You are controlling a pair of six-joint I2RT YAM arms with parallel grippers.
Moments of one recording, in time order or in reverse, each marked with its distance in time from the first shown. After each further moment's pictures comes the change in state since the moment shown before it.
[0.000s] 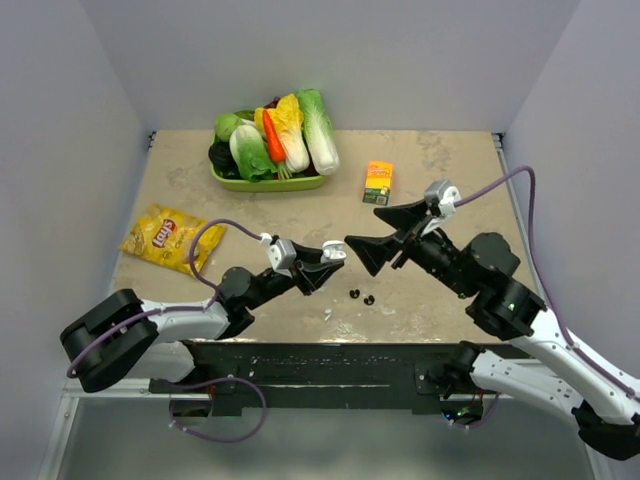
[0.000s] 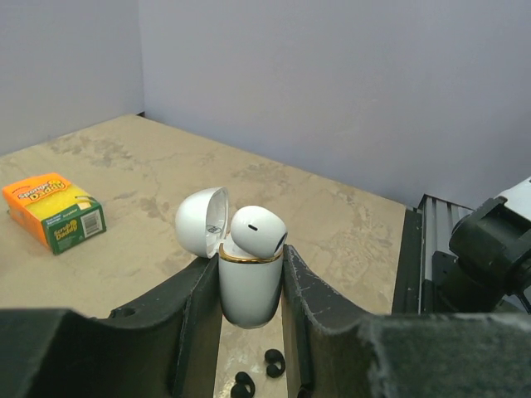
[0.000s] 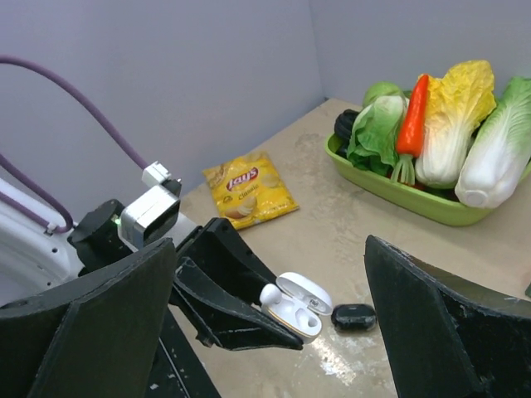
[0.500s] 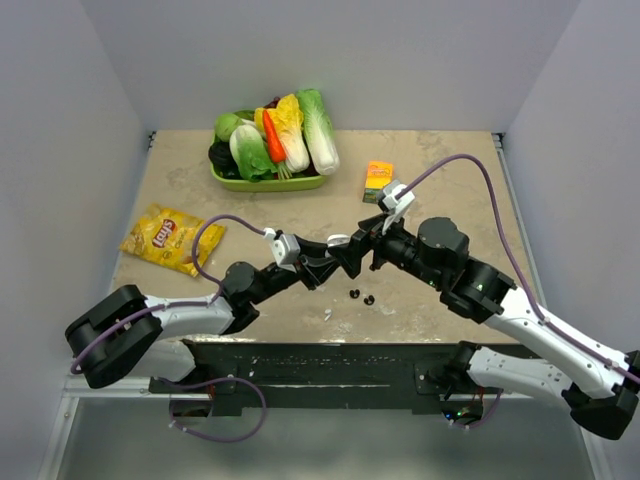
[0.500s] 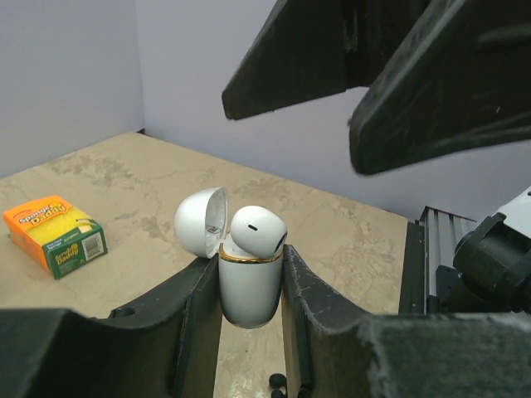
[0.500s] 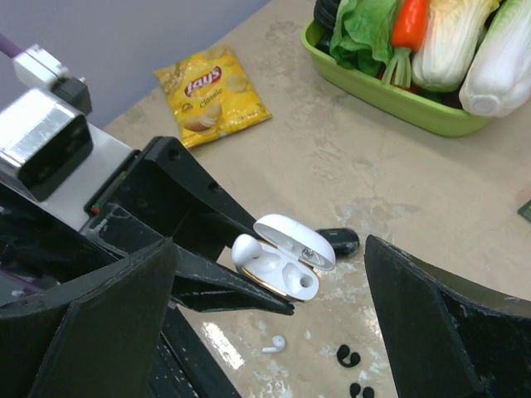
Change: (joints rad) left arm 0.000 0.040 0.053 0.014 0.021 0.007; right arm 0.030 0.182 0.063 -0.172 0.024 -0.049
